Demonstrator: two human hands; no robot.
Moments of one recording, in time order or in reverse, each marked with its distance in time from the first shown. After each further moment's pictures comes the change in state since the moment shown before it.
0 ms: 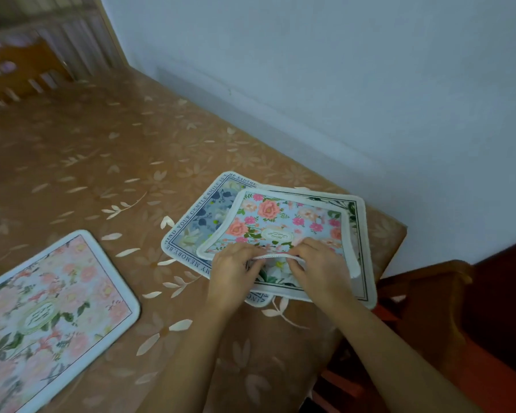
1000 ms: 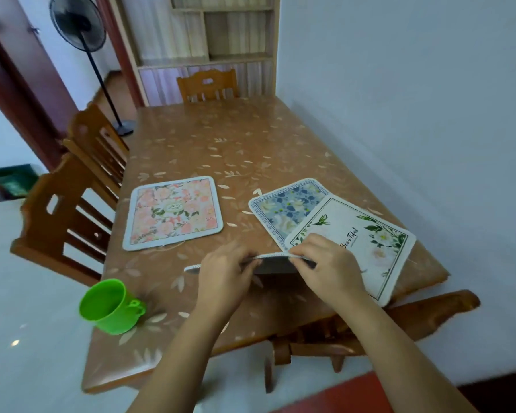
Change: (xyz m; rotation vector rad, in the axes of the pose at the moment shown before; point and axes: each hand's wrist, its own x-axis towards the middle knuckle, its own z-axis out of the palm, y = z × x) left_hand -0.192 0.172 -0.089 0.331 0.393 -0.376; right_hand -0.112 -0.070 -0.128 0.273 -0.096 -0.611
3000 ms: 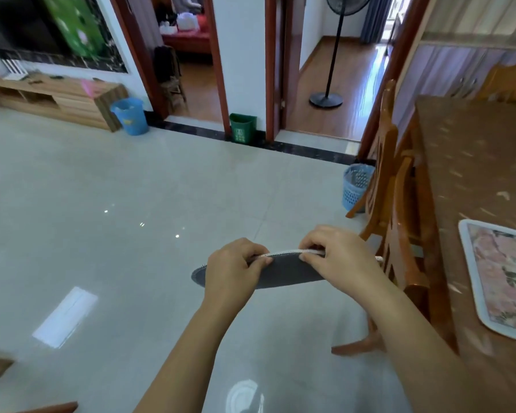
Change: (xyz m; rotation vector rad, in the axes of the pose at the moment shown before) left_hand -0.117 -0.552 -0.431 -0.020 0.312 -0.699; right_hand 0.236 -0.563 0.446 0.182 -0.674 -0.284
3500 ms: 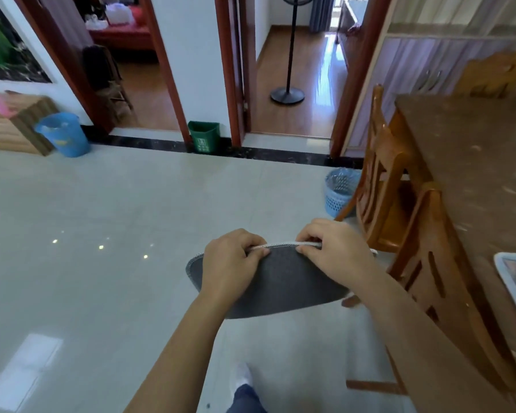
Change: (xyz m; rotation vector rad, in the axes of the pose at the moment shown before) left_hand 0.249 -0.051 0.011 0.001 -0.156 0.114; right_hand 0.219 0.030 0.011 -0.021 0.093 0.152
